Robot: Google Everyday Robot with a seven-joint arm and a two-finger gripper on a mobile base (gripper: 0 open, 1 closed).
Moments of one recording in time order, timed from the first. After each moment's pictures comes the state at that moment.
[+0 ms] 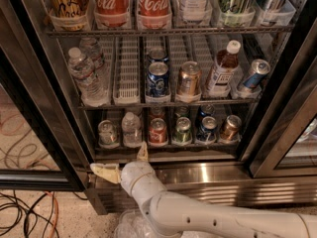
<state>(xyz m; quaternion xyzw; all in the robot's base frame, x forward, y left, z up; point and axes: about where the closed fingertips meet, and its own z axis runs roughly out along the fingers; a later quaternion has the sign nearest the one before) 0.524 0.115 0.654 -0.17 0.74 0.24 0.60</state>
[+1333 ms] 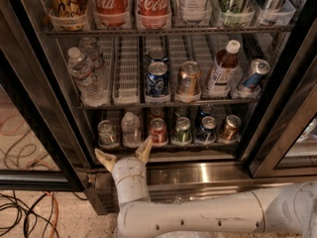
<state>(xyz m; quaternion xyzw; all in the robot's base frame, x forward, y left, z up) 0.554 0.099 0.667 -0.09 0.72 0.06 0.69</state>
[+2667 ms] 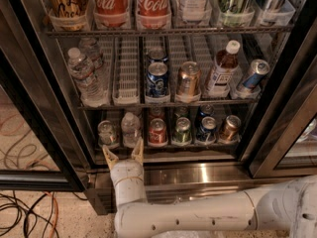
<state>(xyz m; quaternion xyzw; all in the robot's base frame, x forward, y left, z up) 0.557 0.106 0.649 -0.09 0.72 0.06 0.68</state>
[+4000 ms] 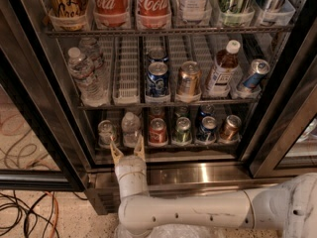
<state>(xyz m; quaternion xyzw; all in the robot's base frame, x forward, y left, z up) 0.584 0.096 0.626 -0.08 0.73 0.05 0.68</state>
